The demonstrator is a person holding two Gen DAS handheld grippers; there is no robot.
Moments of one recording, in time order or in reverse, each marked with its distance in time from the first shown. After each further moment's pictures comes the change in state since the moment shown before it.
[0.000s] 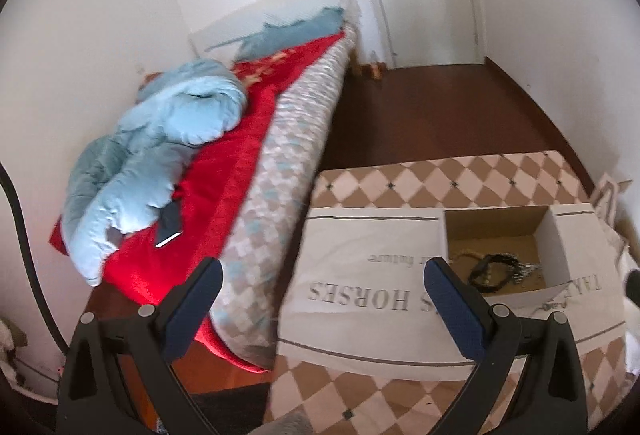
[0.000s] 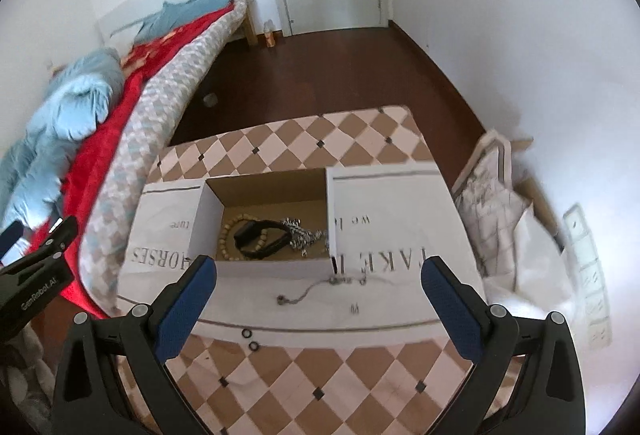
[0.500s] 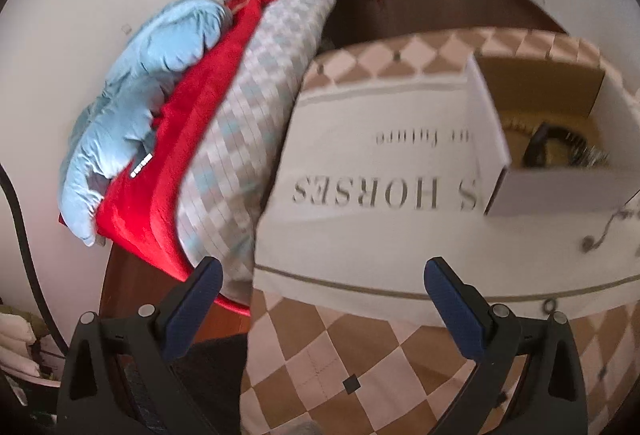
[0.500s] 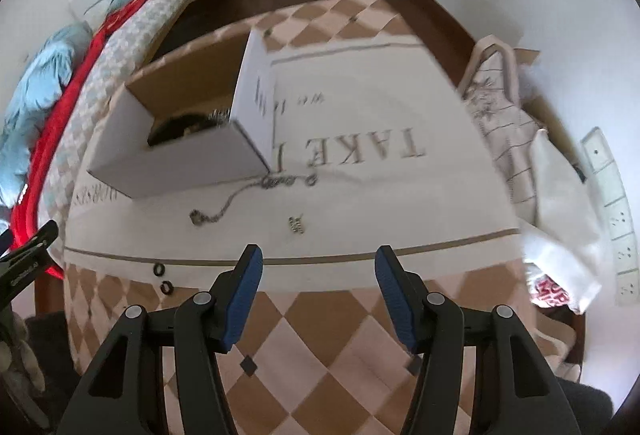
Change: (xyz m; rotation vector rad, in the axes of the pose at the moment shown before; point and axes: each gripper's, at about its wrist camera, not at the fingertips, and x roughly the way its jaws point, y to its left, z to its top) left arm 0.101 -0.037 -0.086 0.098 0.274 0.069; right arm 0.122 -0.049 -0.082 0.013 0.184 0.012
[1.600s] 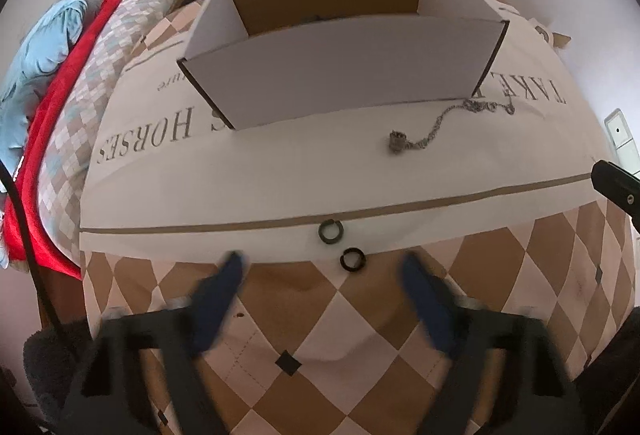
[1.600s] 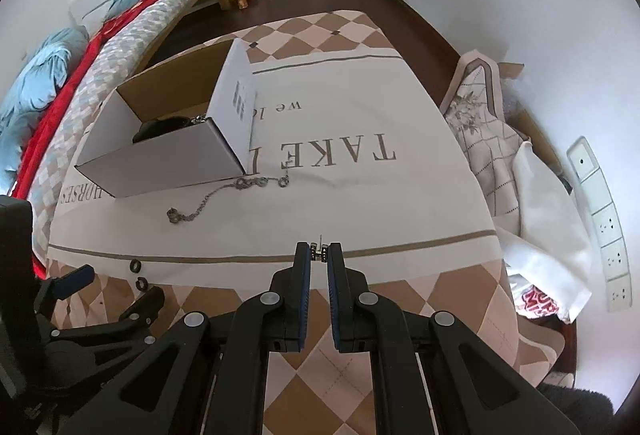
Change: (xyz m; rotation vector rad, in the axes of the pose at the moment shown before) left arm -0.025 -0.128 -0.043 0.160 0.117 -0.376; right arm -0.022 -0.022 -0.014 0.015 -0.081 -0.046
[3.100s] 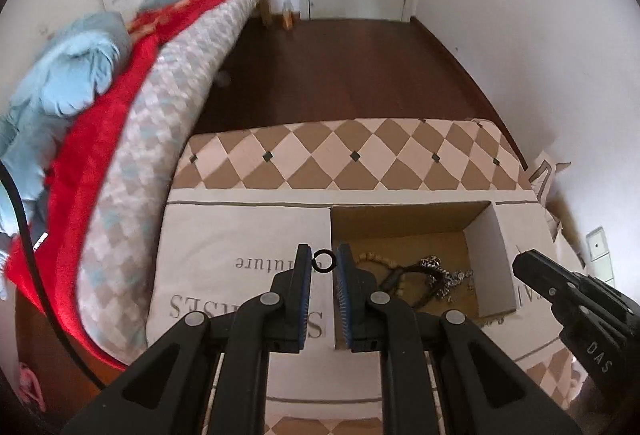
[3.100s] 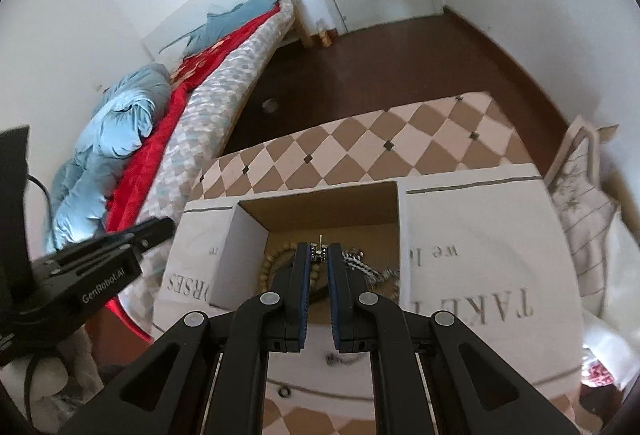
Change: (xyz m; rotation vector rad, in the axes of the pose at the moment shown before) left arm -0.069 0.113 0.142 -0.131 -0.227 -0.070; right arm -0.004 0.087 0.128 -0.032 -0.091 0.365
